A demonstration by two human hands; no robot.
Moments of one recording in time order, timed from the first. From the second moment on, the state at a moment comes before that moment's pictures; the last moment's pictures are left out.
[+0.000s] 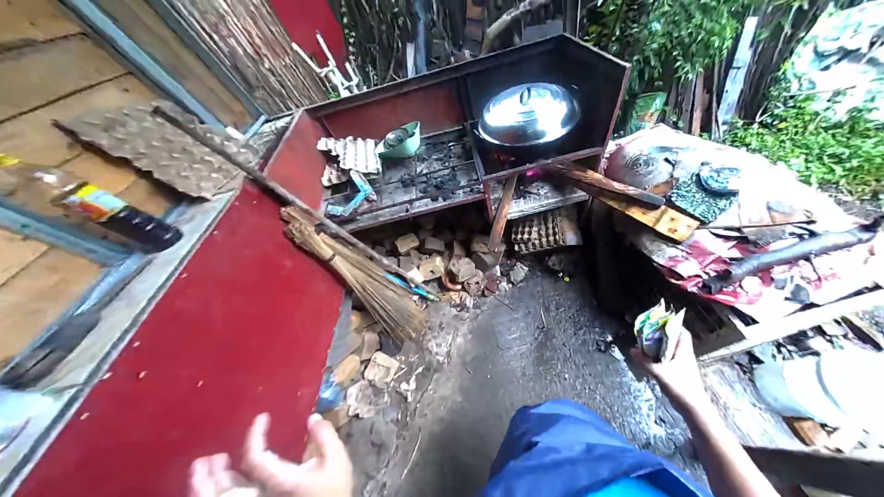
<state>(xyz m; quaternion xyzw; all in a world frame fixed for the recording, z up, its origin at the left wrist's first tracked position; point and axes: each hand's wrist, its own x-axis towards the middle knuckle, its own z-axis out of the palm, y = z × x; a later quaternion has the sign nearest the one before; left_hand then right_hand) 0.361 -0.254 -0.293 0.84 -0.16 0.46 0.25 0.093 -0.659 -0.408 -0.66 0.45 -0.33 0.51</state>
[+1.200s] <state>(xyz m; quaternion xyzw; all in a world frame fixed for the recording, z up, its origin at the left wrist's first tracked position) 0.956 -1.338 -0.319 0.92 -0.35 -0.10 0.12 0.464 -1.234 -0.412 -0.74 0.44 -0.38 0.33</state>
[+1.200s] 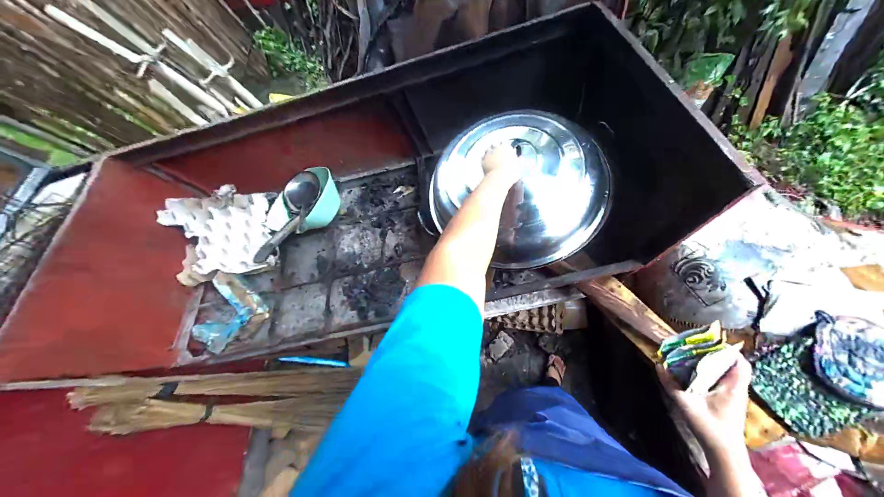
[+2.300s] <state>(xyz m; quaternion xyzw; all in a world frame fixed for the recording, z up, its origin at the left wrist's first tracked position) 1.034 -0.985 -0.238 0.98 -0.19 -0.02 0.05 0.724 -1.434 -0.276 -0.85 0.47 -0.13 0.20</state>
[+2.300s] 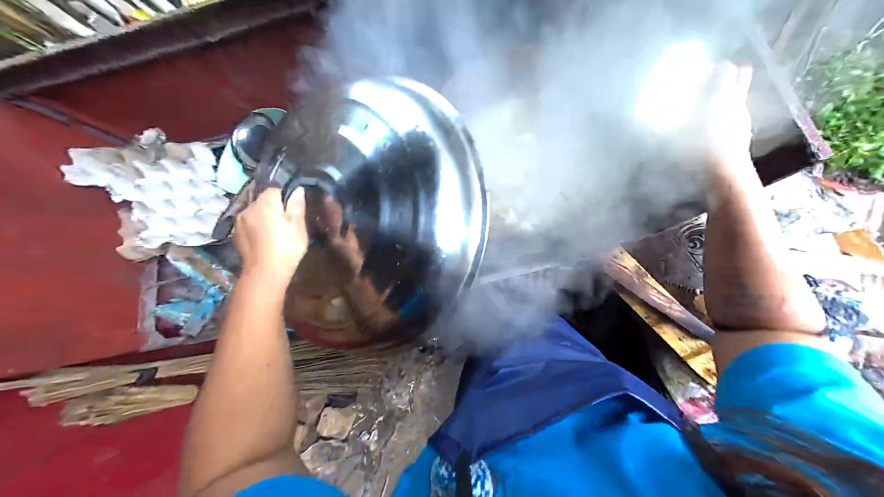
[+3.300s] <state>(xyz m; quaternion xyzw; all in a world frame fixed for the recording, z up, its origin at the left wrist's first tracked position) 1.085 -0.911 -0.313 0.98 -0.14 -0.13 0.03 0.931 -1.456 -0.295 -0.97 0.16 0.07 -0.18</state>
